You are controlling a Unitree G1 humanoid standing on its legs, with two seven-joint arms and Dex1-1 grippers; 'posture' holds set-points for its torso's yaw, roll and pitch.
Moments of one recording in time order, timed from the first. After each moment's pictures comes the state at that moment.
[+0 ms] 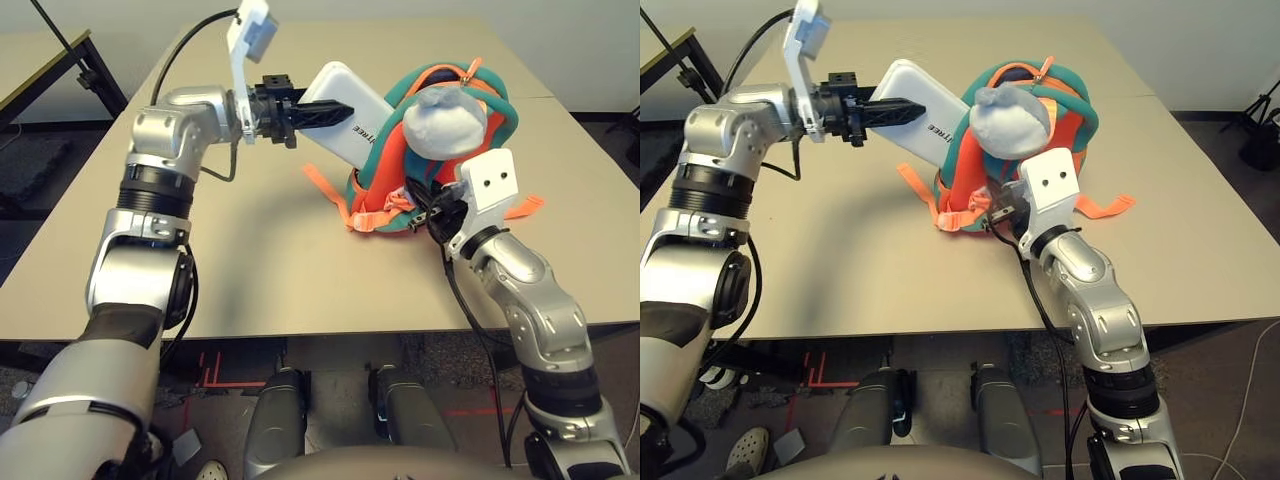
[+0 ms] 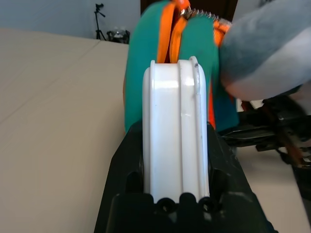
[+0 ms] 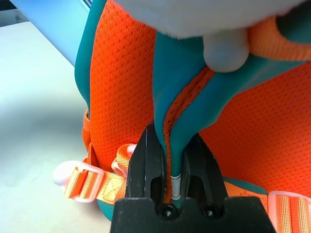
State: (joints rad) left arm -1.18 0.36 -0.11 0.74 -0.34 0.43 -1.17; right arm -0.25 -0.26 0.04 -0.43 0.18 0.57 0.27
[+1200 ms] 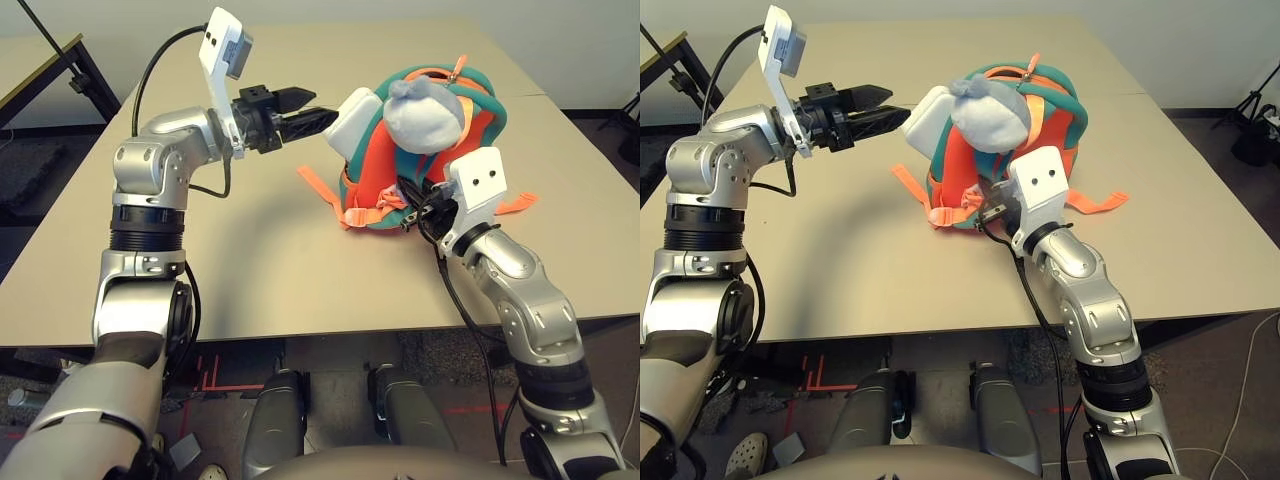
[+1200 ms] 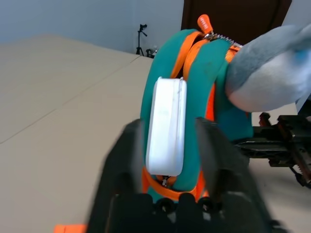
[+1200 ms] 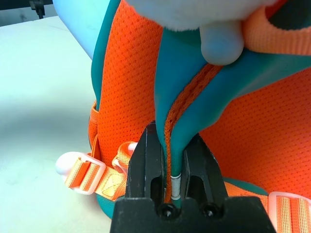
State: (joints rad) left arm -0.95 0.46 0.08 0.24 -0.45 0.71 -0.95; right arm -0.28 -0.26 0.07 -0.40 0.17 0.55 0.29
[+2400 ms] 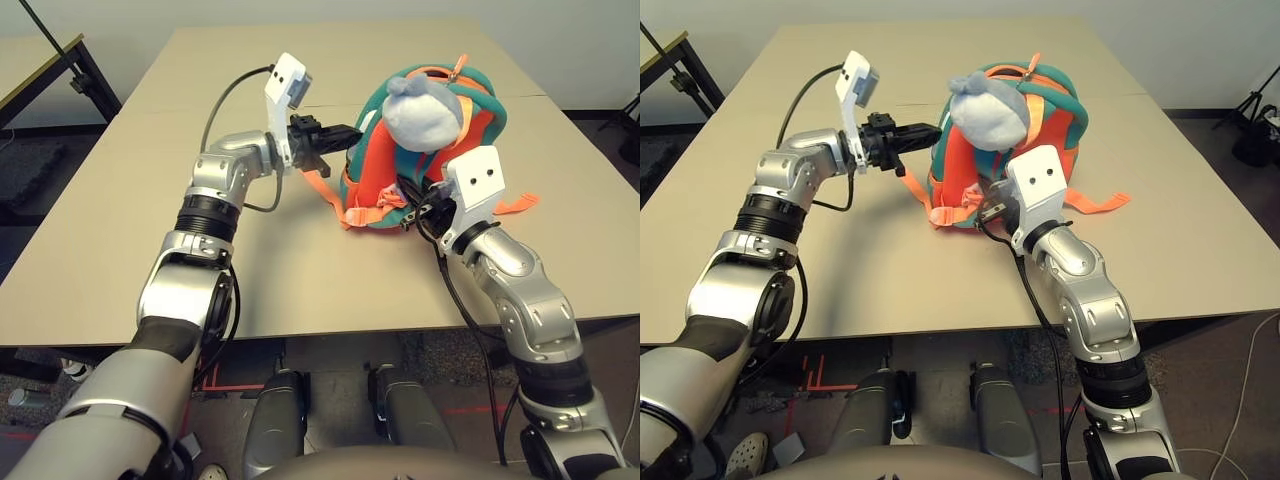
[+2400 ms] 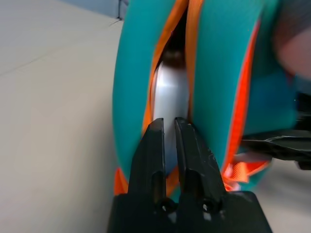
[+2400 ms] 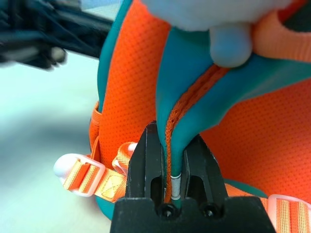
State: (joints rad) left arm -1.11 0.20 -0.03 0.85 -0.26 0.36 -0.97; right arm -0.29 -0.26 0.06 -0.38 0.15 0.54 0.30
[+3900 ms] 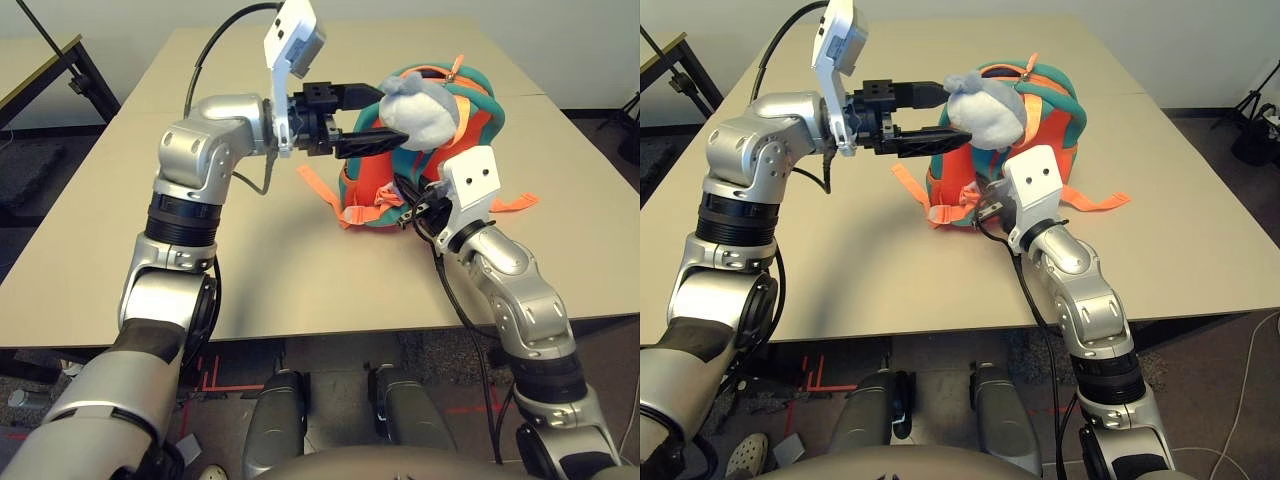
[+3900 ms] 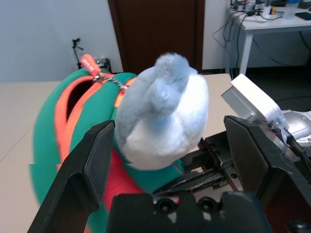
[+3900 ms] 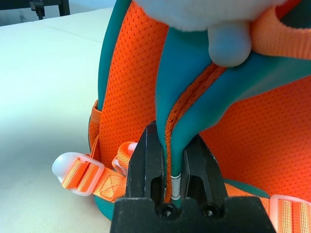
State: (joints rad) left arm -1.06 0.32 -0.10 0.25 -0.42 0.59 -1.08; right arm -0.30 -0.24 0.07 -0.35 0.14 0.50 0.30
